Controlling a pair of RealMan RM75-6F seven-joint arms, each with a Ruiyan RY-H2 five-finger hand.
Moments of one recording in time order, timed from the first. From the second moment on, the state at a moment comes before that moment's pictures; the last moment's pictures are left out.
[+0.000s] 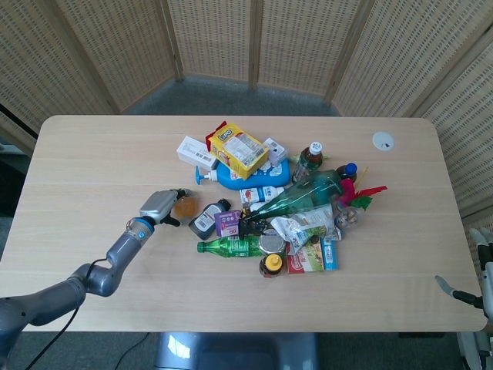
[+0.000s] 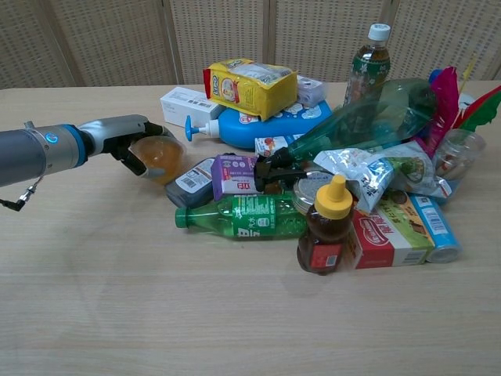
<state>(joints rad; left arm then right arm) -0.83 -1.72 -0.18 -0.96 1.15 0.59 -0.23 0.01 -0.95 0.09 -1.87 -1.27 1.49 -0.17</state>
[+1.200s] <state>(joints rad) -0.61 -1.04 -0.33 -1.74 1.29 0.98 -0.46 0.03 -1.02 0.09 -1.78 -1.33 1.44 -0.07</state>
